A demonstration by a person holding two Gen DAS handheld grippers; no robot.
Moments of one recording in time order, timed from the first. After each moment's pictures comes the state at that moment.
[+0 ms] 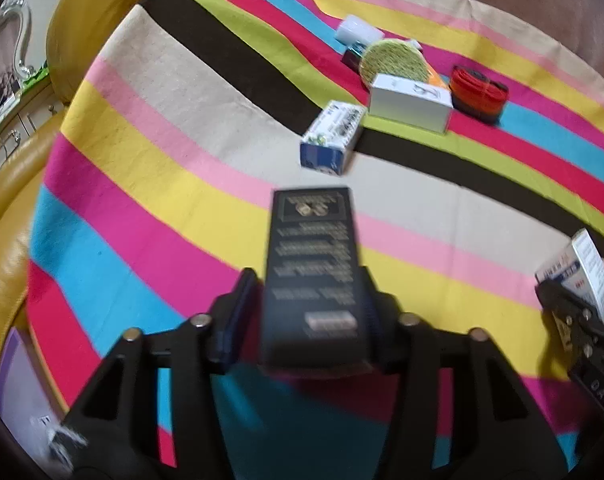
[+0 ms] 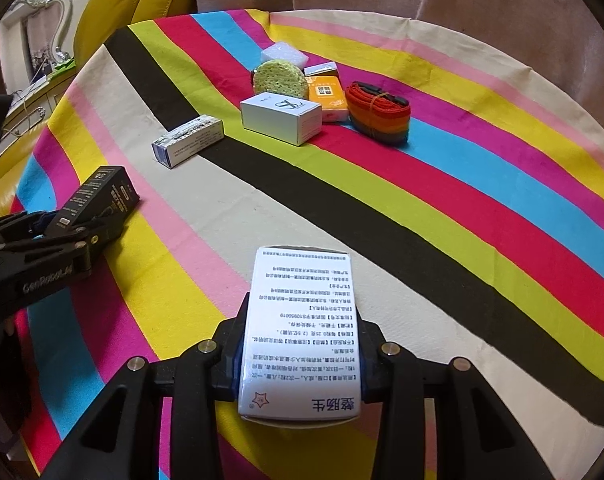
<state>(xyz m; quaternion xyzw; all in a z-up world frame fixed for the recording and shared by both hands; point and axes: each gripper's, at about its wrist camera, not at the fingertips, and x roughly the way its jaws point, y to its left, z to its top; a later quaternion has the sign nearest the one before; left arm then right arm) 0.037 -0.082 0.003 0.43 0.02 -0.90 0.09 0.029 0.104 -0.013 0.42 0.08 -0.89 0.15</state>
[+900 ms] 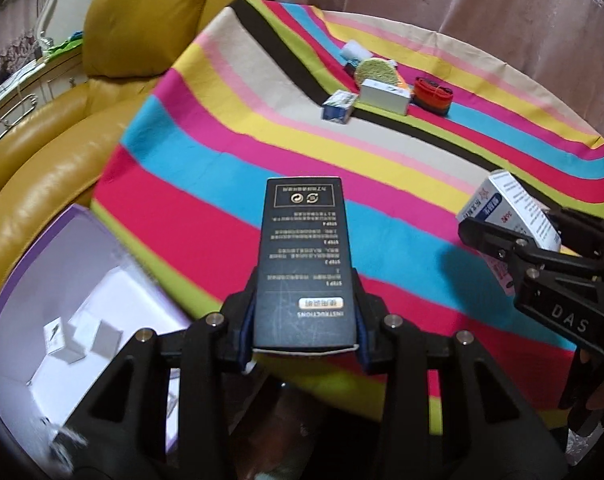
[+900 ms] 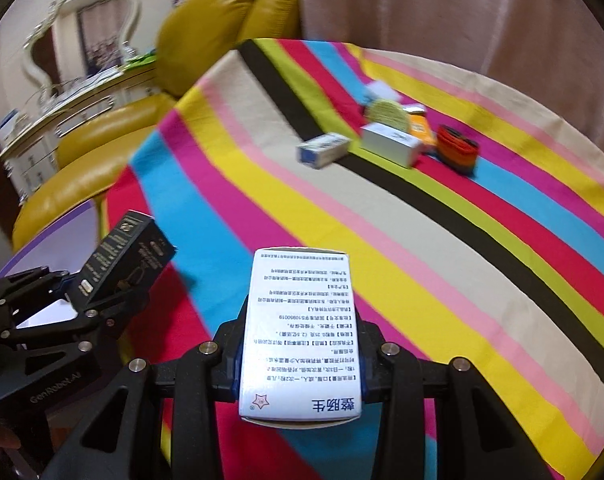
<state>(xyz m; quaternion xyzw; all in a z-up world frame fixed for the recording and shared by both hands) 0.208 -0.086 0.024 0.40 0.07 -0.91 0.07 0.143 0.037 0.031 0.38 0.10 -0.88 0.25</state>
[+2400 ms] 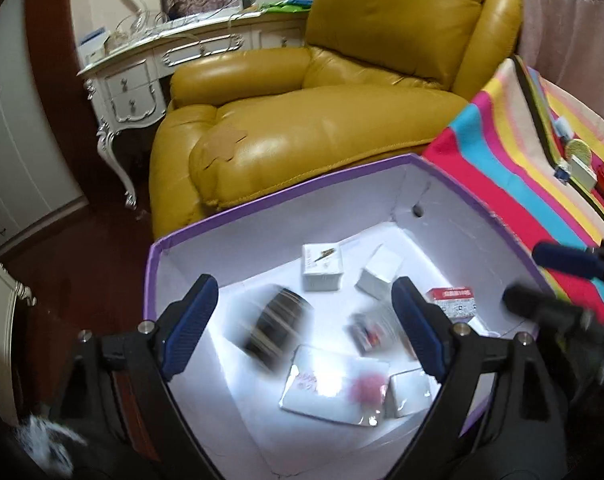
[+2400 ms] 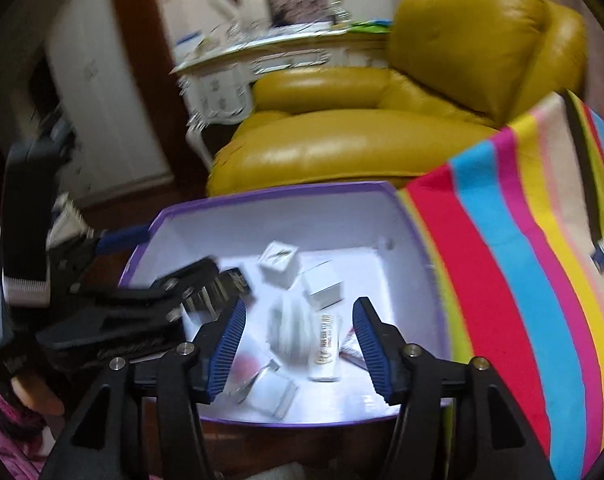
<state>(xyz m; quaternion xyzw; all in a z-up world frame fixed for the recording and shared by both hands) 0.379 -0.255 0.032 0.35 0.14 -0.86 0.35 0.246 -0.167 0.037 0.37 0.15 -0.75 0.53</state>
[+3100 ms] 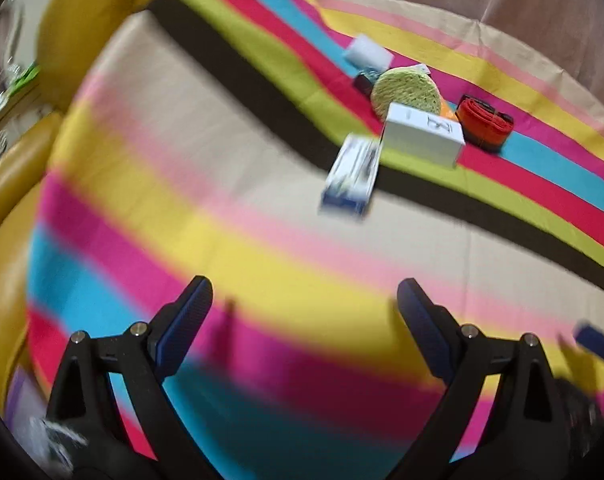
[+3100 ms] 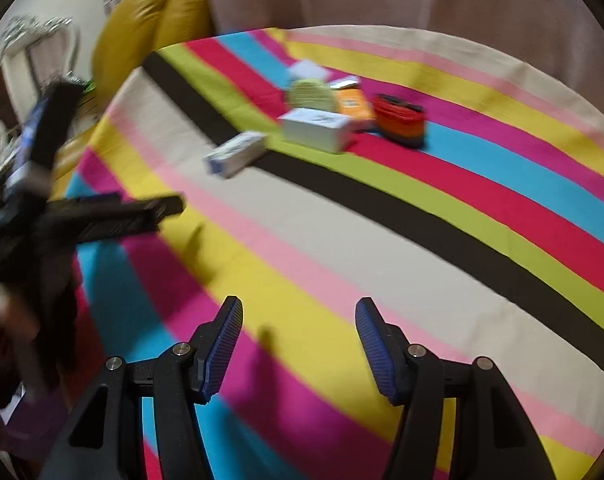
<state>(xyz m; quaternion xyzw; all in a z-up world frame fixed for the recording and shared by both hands) -0.010 -0.109 0.020 0.43 0.03 -0.90 0.07 0.063 0.088 0.004 0.41 0.02 -0.89 0.19</state>
